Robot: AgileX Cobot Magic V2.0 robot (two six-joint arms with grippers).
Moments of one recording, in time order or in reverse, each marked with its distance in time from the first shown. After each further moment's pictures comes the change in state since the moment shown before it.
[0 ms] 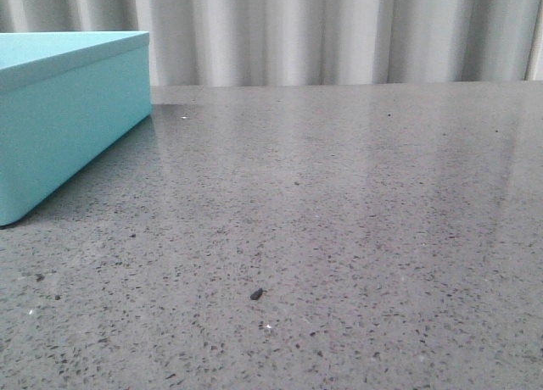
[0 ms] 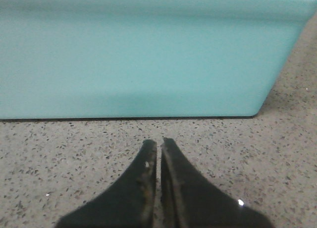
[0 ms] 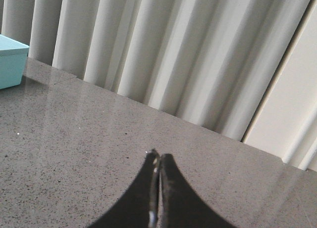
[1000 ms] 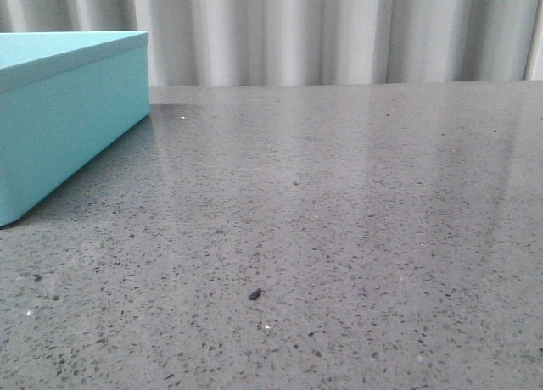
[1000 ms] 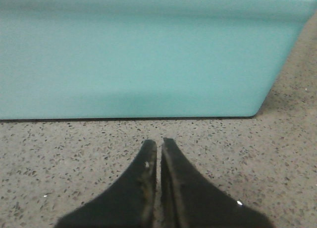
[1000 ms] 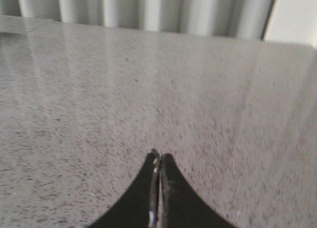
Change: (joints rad) left arm 0.000 0.000 0.000 -0.001 0.000 0.000; right arm -0.297 0.000 0.425 0.213 -0.272 0.138
